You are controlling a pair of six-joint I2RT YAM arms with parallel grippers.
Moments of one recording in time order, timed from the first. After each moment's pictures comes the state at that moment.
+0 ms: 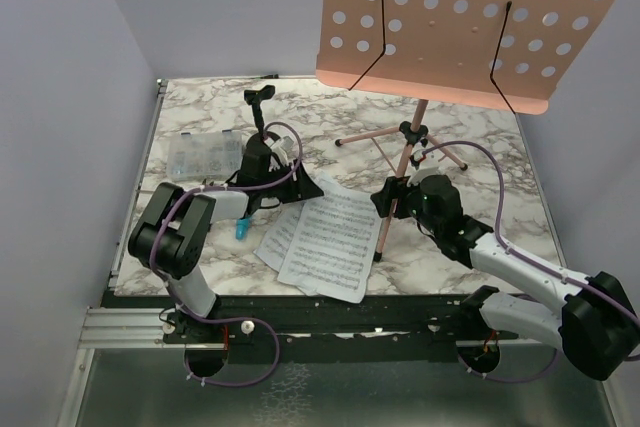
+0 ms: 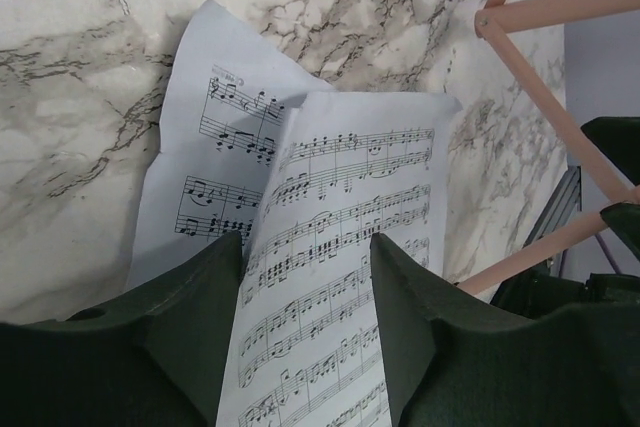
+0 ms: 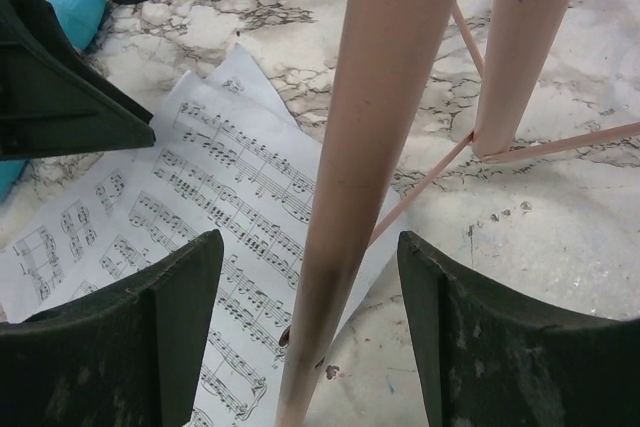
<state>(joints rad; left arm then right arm) -0.36 1.68 0.72 0.38 0.60 -0.63 0.61 1.06 0.49 0.18 0.11 0.36</state>
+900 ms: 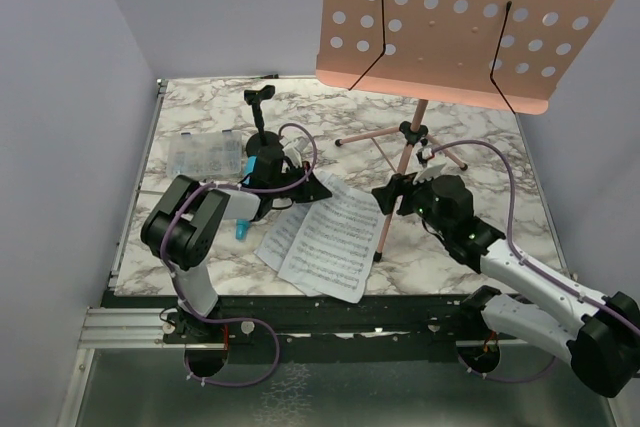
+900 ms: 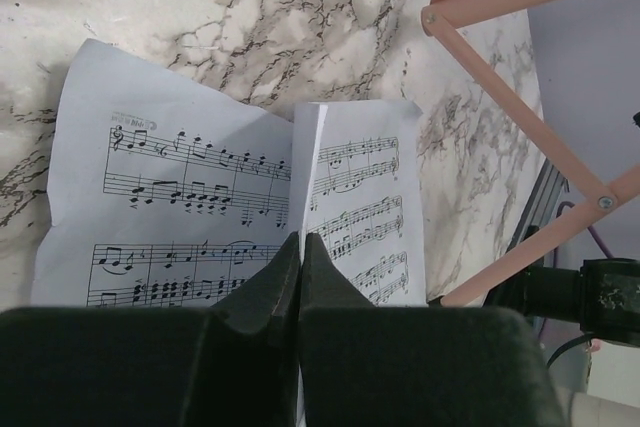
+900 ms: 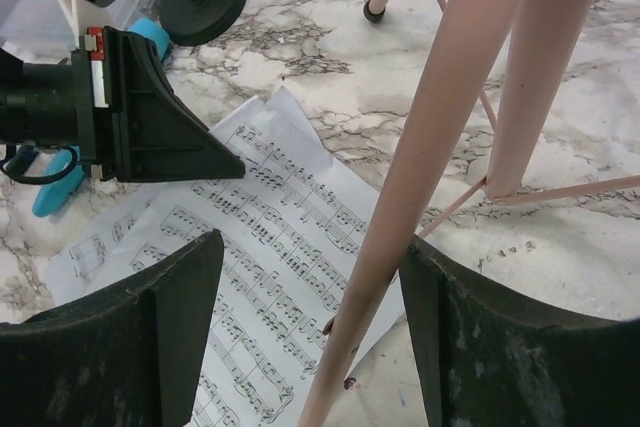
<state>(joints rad) -0.44 1.78 0.74 0.56 0.61 -0.65 0.61 0.96 0.51 0.16 0.07 0.33</state>
